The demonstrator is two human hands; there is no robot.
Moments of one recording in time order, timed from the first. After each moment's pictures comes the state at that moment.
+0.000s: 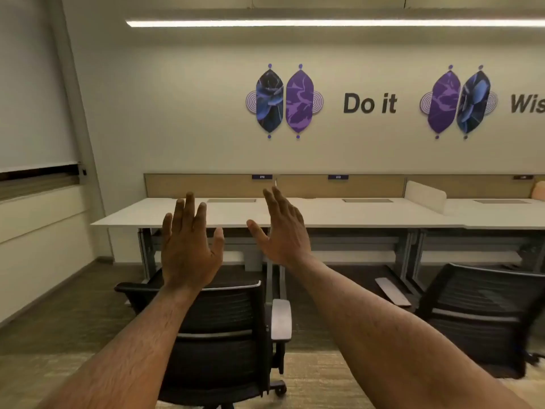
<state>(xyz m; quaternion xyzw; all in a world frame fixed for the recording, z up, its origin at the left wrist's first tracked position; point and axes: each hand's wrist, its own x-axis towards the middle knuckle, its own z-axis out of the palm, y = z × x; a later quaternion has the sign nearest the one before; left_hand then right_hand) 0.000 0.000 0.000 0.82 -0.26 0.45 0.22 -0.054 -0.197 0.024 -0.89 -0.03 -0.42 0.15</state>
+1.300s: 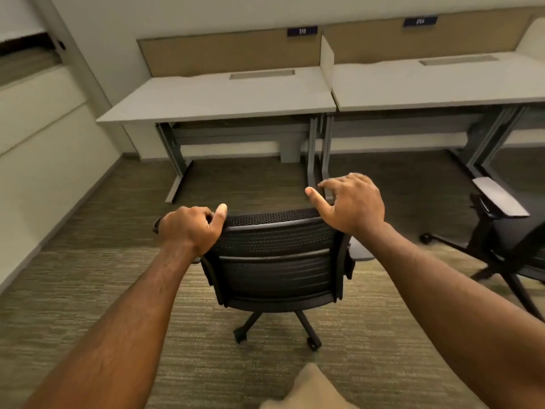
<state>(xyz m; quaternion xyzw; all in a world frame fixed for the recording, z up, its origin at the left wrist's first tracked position) 0.293 0.119 -0.148 0.98 -0.16 0.12 0.07 0.190 -0.179 -0.146 -0.96 0.08 -0.24 0.06</state>
